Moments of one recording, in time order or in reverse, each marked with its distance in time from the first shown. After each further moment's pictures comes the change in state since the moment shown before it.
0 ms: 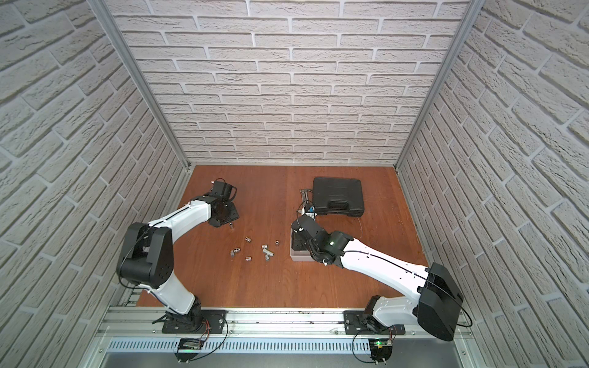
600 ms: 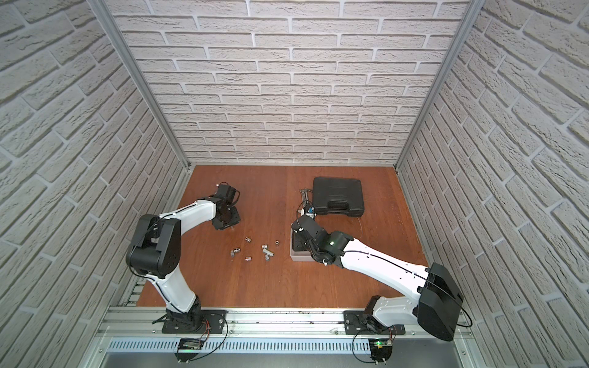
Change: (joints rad) left arm 0.000 0.081 0.001 0.011 0.009 -0.008; right arm 0.000 0.000 0.000 -0.008 -0.007 -0.014
